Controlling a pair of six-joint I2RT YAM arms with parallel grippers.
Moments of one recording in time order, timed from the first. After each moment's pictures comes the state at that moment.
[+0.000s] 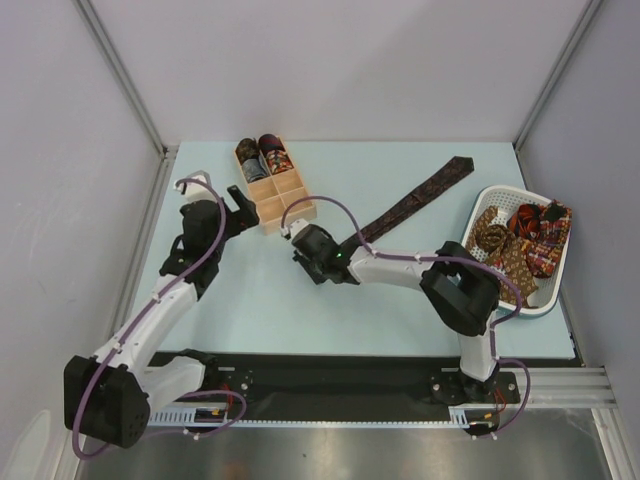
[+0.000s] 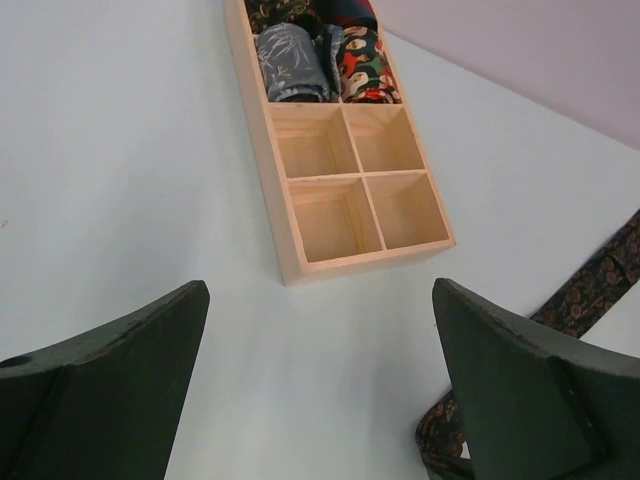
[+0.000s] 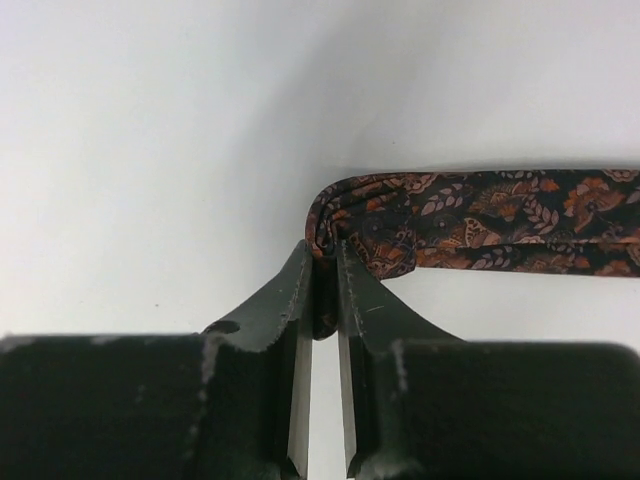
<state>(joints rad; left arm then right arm) -0.27 1.05 0.74 -0.01 -0.27 -0.47 1.00 1.95 1.31 -0.26 0.27 0.11</state>
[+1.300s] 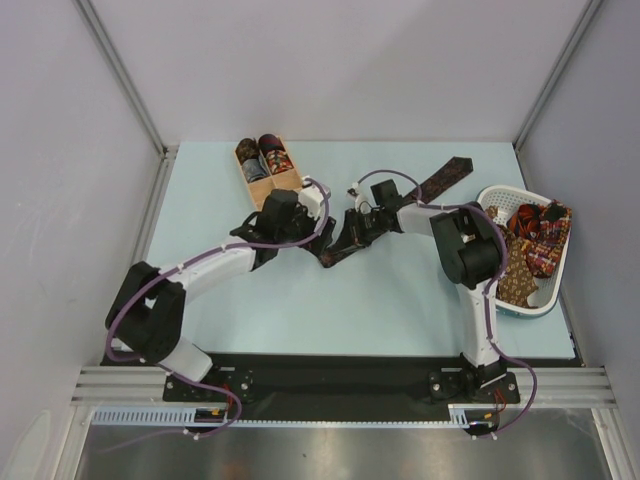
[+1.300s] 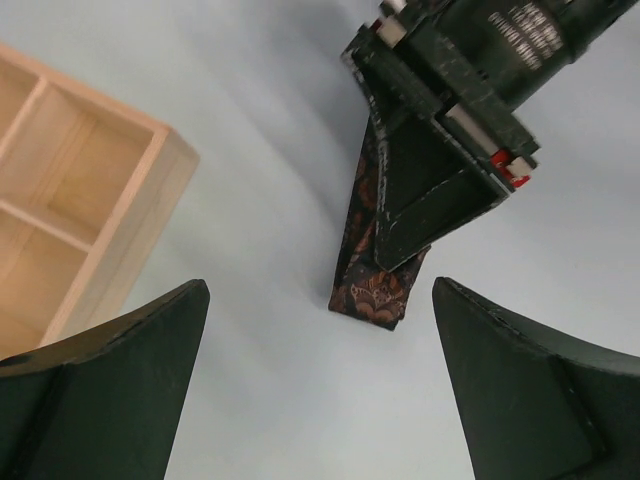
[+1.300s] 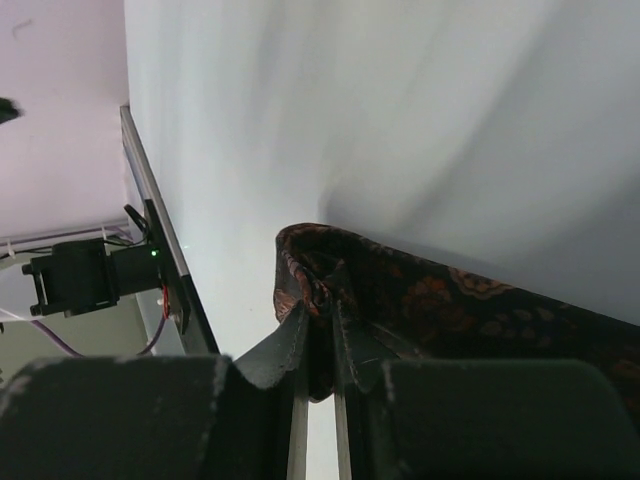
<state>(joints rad) -0.58 1.54 0.97 -0.03 0.11 0.05 0.41 2.18 1.37 -0.12 -0.94 0.40</state>
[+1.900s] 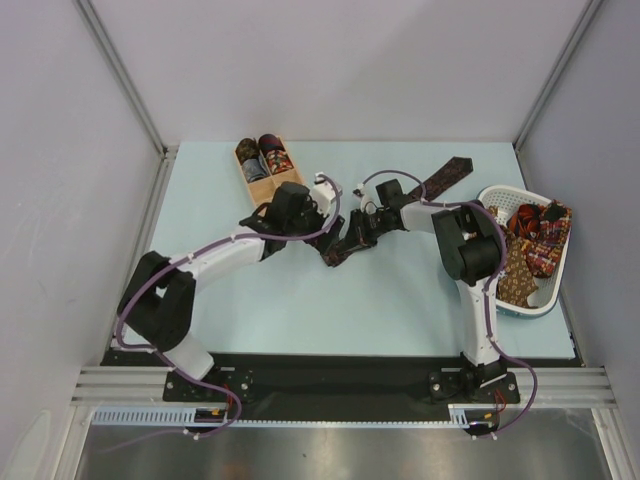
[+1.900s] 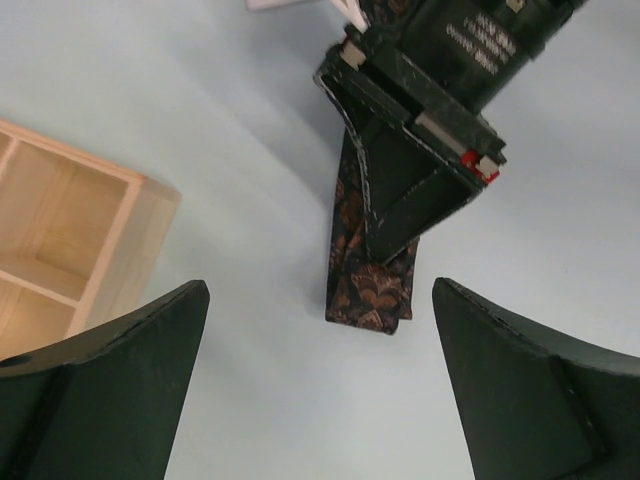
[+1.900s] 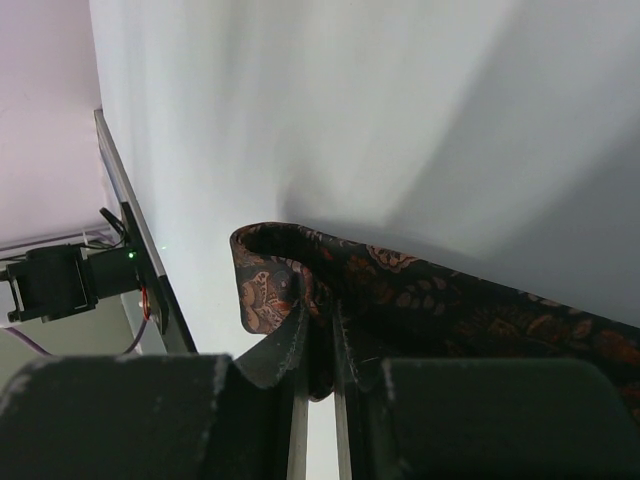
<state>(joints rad) -0.60 1.61 1.08 -0.06 0.15 0.12 0.38 2.21 1.40 -0.20 -0.92 0.32</state>
